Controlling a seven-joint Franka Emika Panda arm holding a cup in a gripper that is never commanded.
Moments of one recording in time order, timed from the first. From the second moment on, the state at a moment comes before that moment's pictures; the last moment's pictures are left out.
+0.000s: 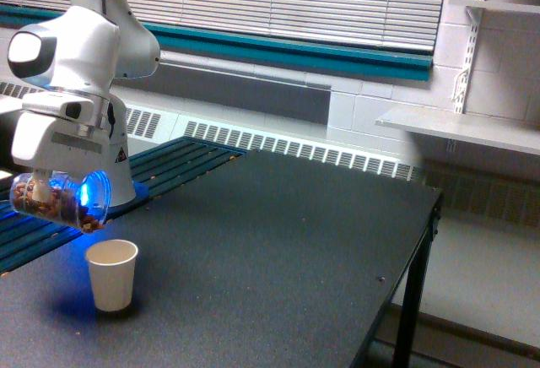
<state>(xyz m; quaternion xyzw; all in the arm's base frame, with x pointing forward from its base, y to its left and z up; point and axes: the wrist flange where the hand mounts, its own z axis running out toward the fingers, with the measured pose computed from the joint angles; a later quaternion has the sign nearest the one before) 0.221 -0.289 0.267 0.94 -0.26 0.09 0.19</state>
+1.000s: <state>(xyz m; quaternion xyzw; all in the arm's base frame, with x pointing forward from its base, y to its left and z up) 0.226 -0.291 0.275 0.94 -0.25 0.07 0.22</state>
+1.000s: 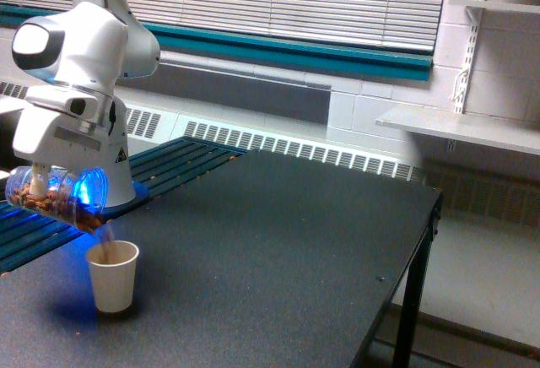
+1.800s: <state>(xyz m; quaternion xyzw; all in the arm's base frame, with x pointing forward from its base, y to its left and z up) 0.227 -0.288 0.277 0.94 -0.23 0.06 0.24</state>
